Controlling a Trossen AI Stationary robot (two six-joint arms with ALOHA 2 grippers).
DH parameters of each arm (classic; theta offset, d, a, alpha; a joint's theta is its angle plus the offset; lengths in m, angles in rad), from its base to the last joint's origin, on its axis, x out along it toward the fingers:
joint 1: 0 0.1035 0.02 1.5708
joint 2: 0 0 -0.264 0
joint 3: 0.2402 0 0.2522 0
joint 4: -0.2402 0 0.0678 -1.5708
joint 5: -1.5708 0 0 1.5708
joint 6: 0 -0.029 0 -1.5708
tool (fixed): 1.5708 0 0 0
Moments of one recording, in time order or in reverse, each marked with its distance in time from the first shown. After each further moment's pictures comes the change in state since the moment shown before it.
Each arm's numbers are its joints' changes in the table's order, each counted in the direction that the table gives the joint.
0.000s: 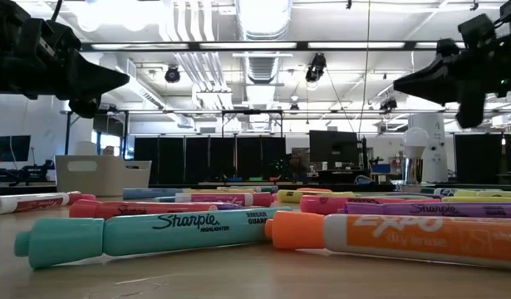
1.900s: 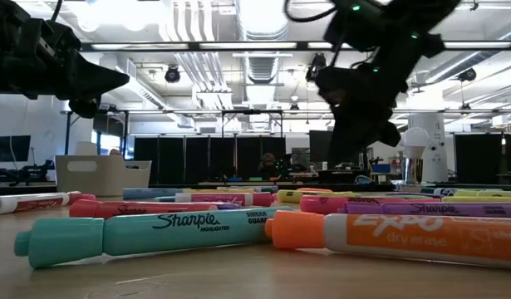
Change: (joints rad) left arm 0.000 0.000 0.000 0.000 0.000 0.000; right arm 0.058 -1.472 0.842 -0.413 0.147 -1.446
